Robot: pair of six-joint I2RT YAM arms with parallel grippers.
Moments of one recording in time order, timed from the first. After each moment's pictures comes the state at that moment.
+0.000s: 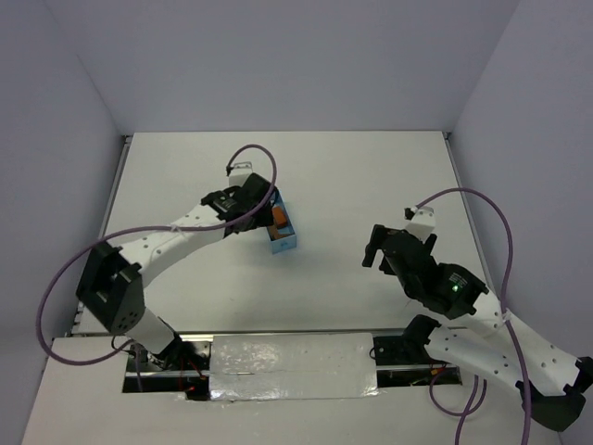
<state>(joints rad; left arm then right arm) -0.66 1.50 1.21 -0.70 -0.55 -0.73 0.80 0.66 0.78 -0.85 0.65 0.73</state>
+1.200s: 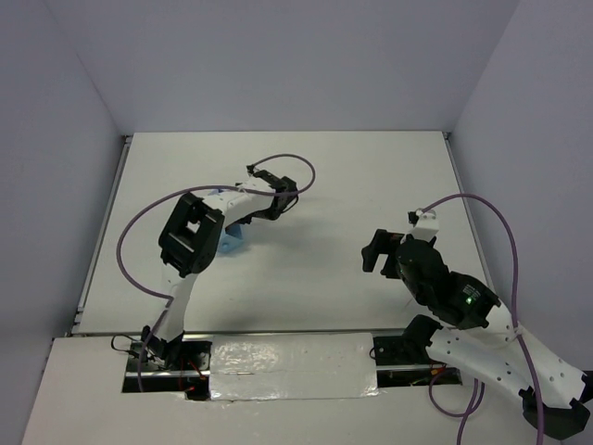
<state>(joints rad) -0.61 2.16 1.69 -1.23 -1.04 -0.65 0.80 0.55 0.74 -0.79 0.54 0.66</state>
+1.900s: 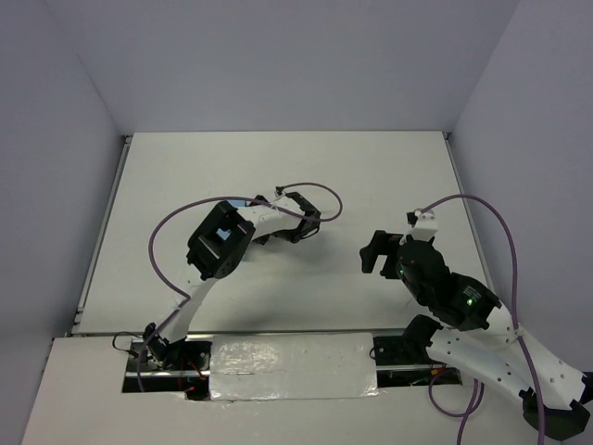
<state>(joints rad) -0.78 2.33 1.76 -1.40 -1.12 -0.69 0.80 0.53 0.74 -0.77 0.51 0.64</state>
